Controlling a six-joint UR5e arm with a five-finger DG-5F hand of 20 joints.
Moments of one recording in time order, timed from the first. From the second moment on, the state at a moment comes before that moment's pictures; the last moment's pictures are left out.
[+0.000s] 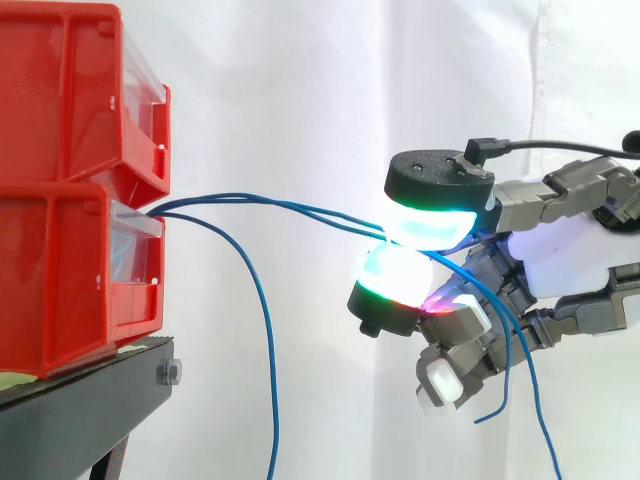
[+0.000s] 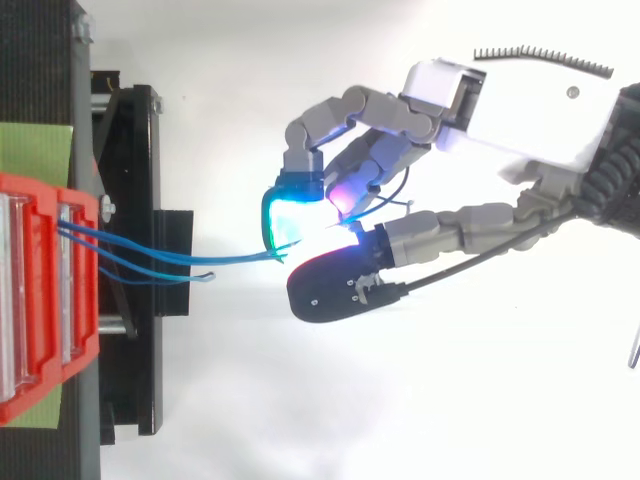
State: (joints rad) arm 0.20 -2.20 -1.21 -3.03 -1.14 -0.20
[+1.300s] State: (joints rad) arm 0.18 -2.20 -1.21 -3.05 -1.14 -0.20
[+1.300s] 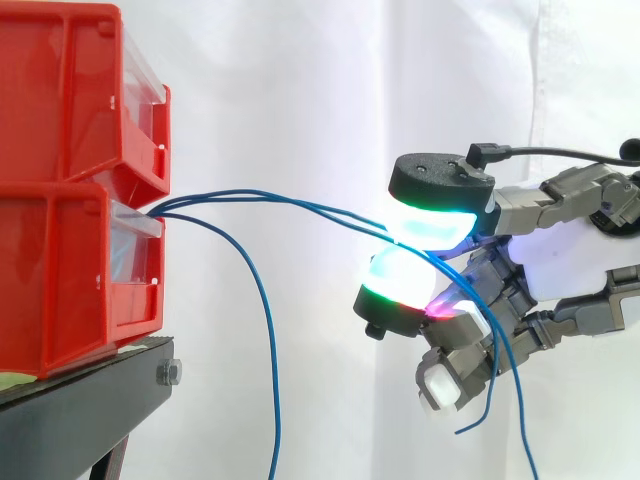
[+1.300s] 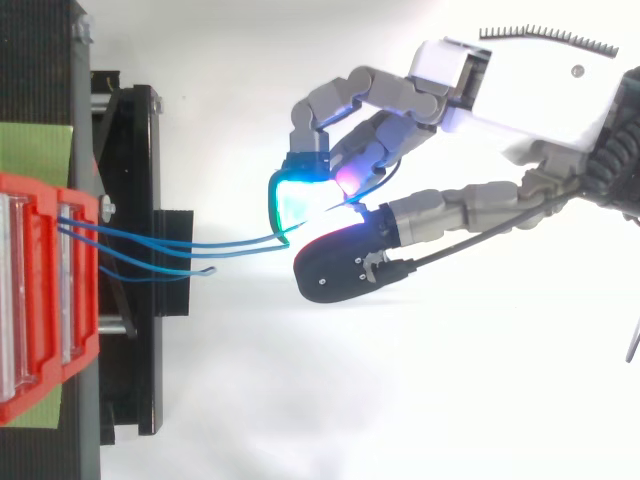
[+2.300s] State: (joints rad) arm 0.18 -2.20 -1.21 -3.06 -1.14 -0.19
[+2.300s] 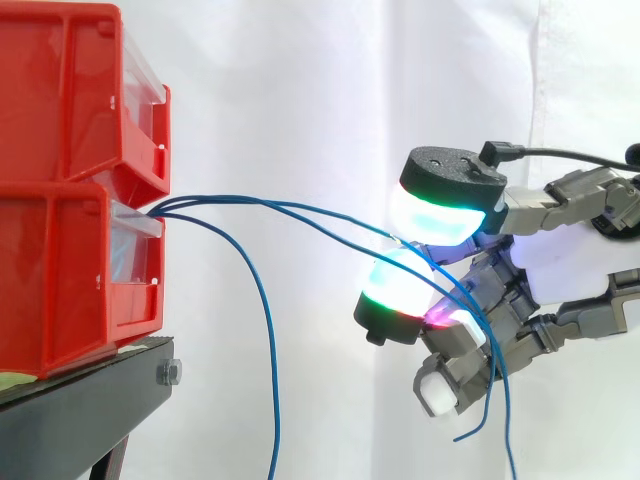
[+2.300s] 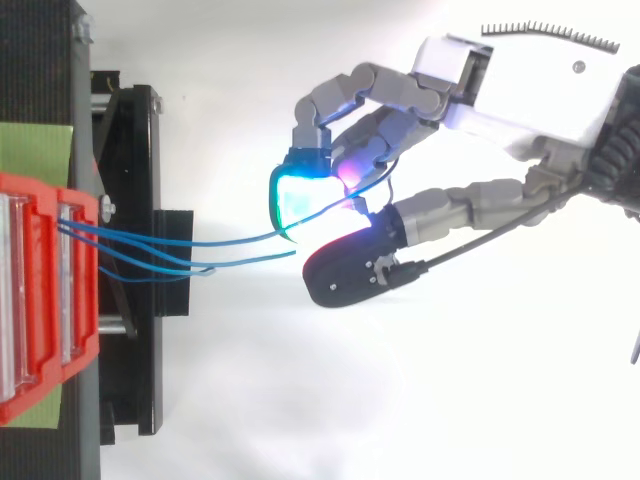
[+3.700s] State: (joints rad) arm 0.17 -2.14 -1.21 -3.16 -1.14 -0.20
